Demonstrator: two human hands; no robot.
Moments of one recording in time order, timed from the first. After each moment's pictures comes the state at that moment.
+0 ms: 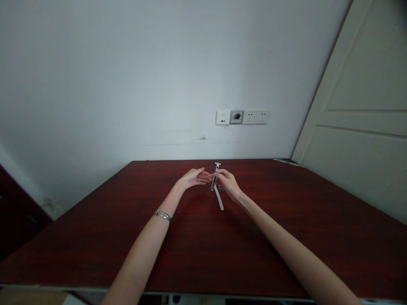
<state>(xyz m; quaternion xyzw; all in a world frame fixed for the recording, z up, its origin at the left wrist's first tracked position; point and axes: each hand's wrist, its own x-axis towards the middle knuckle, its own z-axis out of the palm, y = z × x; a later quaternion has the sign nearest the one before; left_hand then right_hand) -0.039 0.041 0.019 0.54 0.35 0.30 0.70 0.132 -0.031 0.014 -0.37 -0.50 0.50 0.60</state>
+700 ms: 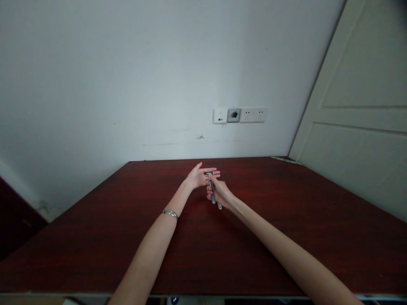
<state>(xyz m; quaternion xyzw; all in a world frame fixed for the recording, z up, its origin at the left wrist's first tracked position) -0.010 0.052 0.008 0.42 0.16 0.28 0.85 0.107 -0.048 0.004 -0.36 -0.33 0.71 0.51</state>
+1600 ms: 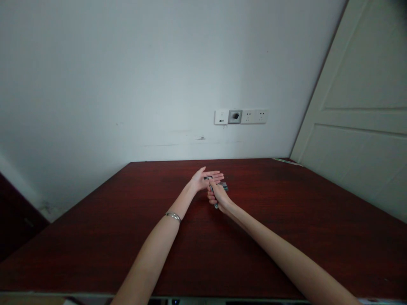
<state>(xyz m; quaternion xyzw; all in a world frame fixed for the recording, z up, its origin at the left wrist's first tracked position) 0.004 0.043 0.002 0.34 0.16 0.33 0.87 0.095 -0.051 -0.004 -0.40 -0.36 0.66 0.52</state>
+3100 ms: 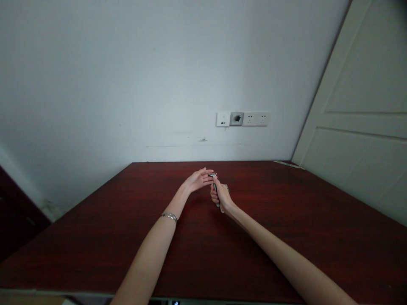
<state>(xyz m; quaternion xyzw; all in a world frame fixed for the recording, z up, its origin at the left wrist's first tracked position) -0.016 0.044 0.008 0.45 0.20 0.35 0.79 0.106 -0.042 -0.011 -0.37 -0.40 0.61 0.57</state>
